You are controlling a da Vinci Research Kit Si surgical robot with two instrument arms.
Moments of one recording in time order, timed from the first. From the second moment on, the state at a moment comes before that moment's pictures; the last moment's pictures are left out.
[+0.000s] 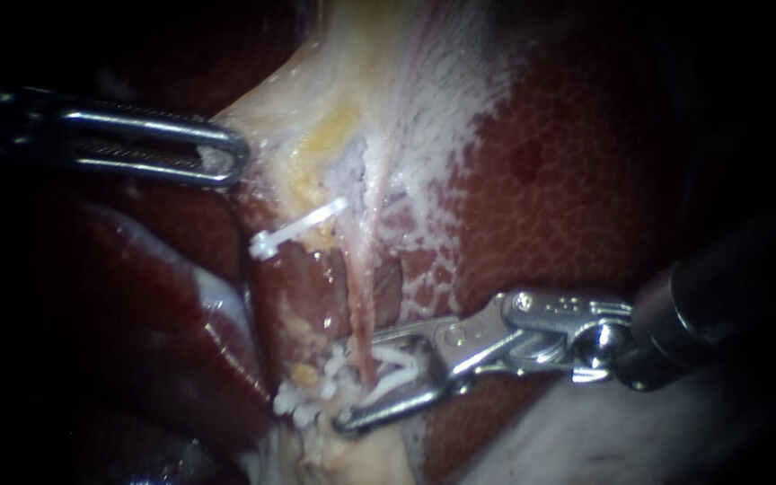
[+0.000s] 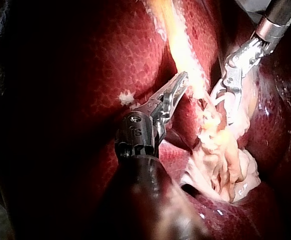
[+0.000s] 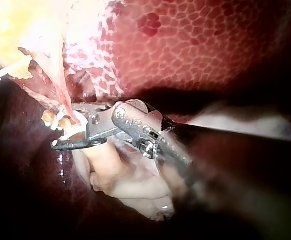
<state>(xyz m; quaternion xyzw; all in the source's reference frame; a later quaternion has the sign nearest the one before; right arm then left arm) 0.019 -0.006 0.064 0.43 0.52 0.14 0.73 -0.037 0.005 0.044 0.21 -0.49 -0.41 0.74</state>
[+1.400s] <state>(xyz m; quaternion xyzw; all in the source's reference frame) 0.018 -0.005 0.066 0.47 0.48 0.20 0.71 -0.037 0.005 0.045 0.21 -0.49 -0.41 0.74</state>
